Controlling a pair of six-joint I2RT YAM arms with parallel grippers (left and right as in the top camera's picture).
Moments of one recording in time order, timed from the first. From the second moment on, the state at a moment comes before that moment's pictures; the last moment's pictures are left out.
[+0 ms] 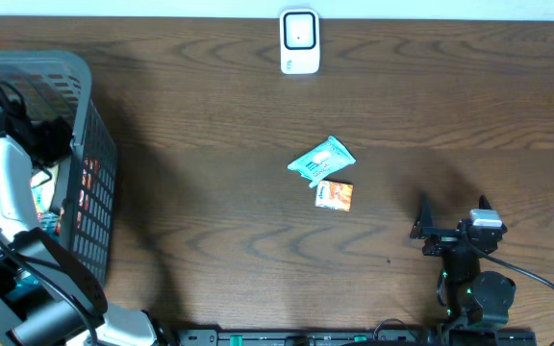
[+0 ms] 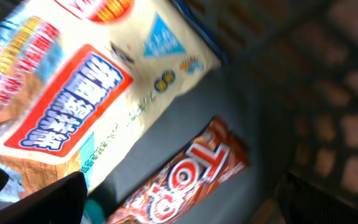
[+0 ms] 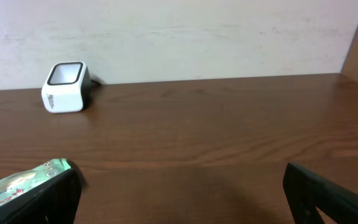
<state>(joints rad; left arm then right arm) 0.54 1.71 1.36 -0.82 0.00 -0.11 -0.07 0.01 0.01 -0.07 -0.04 0.04</state>
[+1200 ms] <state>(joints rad) 0.55 1.80 1.08 -0.49 0.09 0.15 -0.07 0.01 0.01 -0.07 -0.04 0.04</state>
